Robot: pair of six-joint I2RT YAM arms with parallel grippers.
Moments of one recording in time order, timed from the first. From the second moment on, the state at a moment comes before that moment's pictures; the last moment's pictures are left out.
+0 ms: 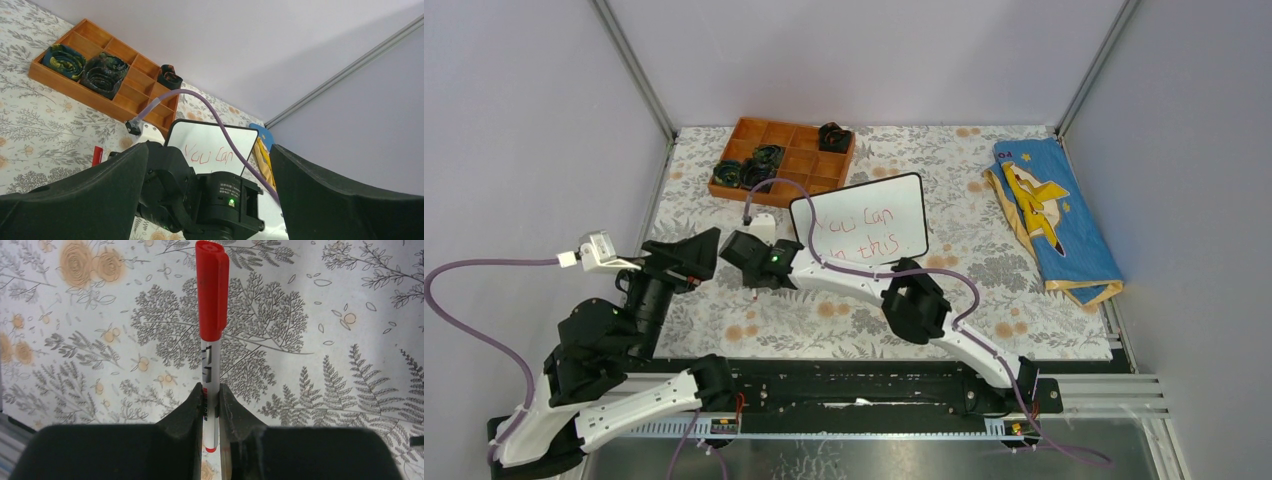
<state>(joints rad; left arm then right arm) -1.08 0.28 0.95 -0.54 -0.94 -0.59 1.20 2.51 2.28 -0.69 0.35 0.91</state>
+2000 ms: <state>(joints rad) -1.08 0.27 0.92 -0.60 -0.94 -0.64 1.14 2.56 2.22 -0.56 0.28 0.91</state>
